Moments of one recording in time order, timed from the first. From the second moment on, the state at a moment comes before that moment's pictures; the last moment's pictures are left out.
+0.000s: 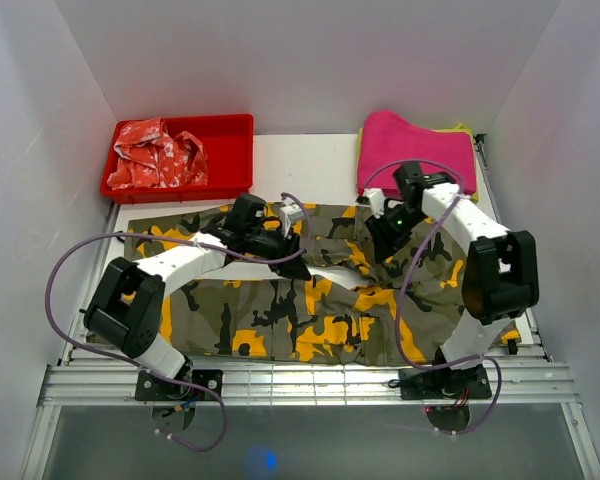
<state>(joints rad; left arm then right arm) -0.51 1.54 0.94 -0.17 0.94 -0.07 0.24 1.71 1.34 -1.05 -0.50 -0.57</state>
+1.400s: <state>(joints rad) -0.98 2.17 1.56 -0.27 0.37 0.22 0.01 1.83 1.14 -0.94 -0.34 -0.45</state>
